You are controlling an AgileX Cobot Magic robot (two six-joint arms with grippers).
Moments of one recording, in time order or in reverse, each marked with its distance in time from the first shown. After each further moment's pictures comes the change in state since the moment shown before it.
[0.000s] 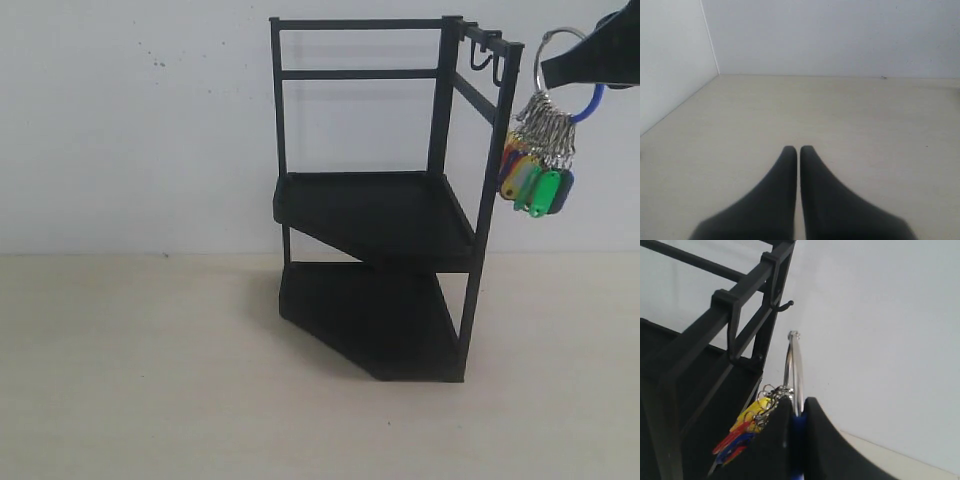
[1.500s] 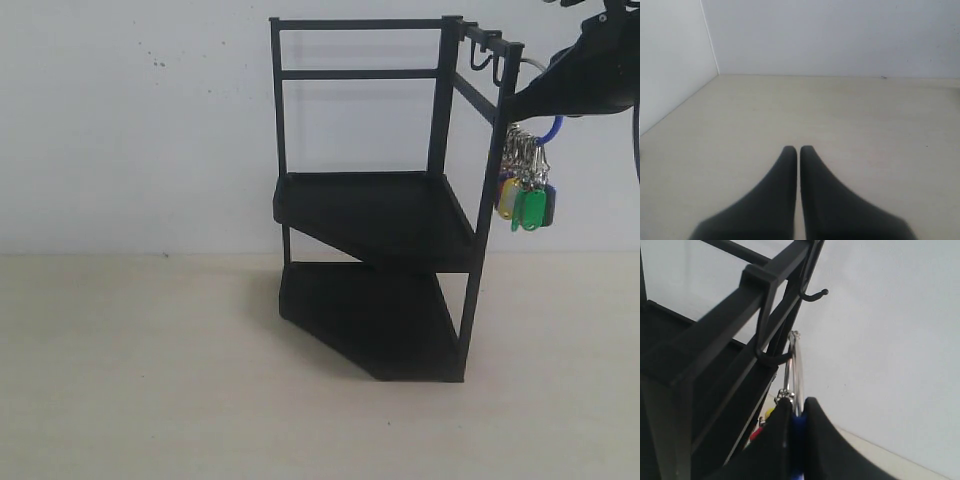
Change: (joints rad) left arm 0.000 0.000 0.000 0.000 0.000 0.000; right arm 0.043 0.088 0.000 0.028 -0.058 -0.077
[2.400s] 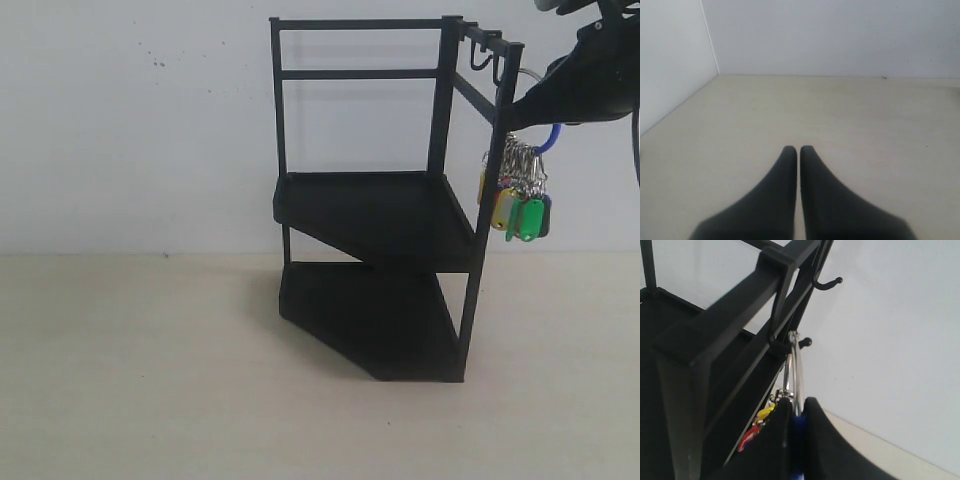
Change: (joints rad) left arm 0.000 0.000 0.000 0.000 0.000 0.000; right arm 0.000 0.002 0.000 0.016 0.041 -0.033
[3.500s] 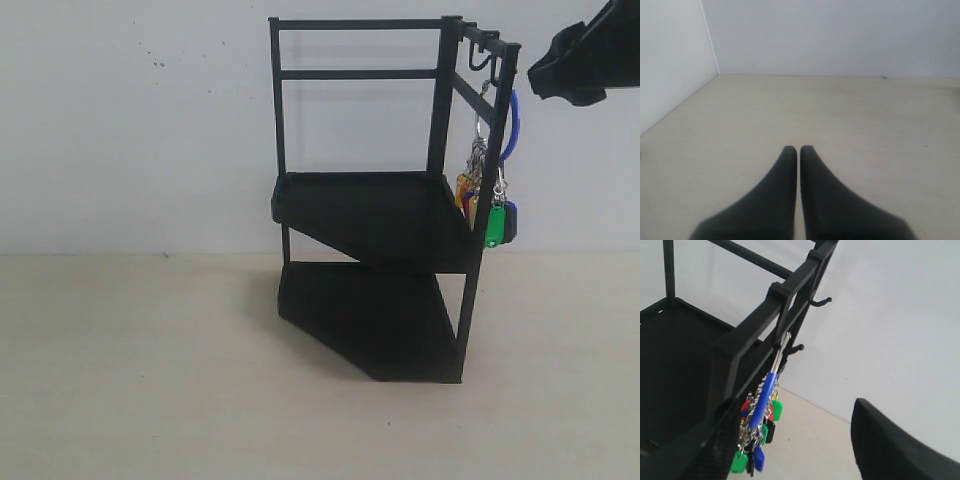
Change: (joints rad) left arm 0.000 0.000 0.000 0.000 0.000 0.000; right arm 0.000 -0.134 0.000 -0.057 0.125 0.055
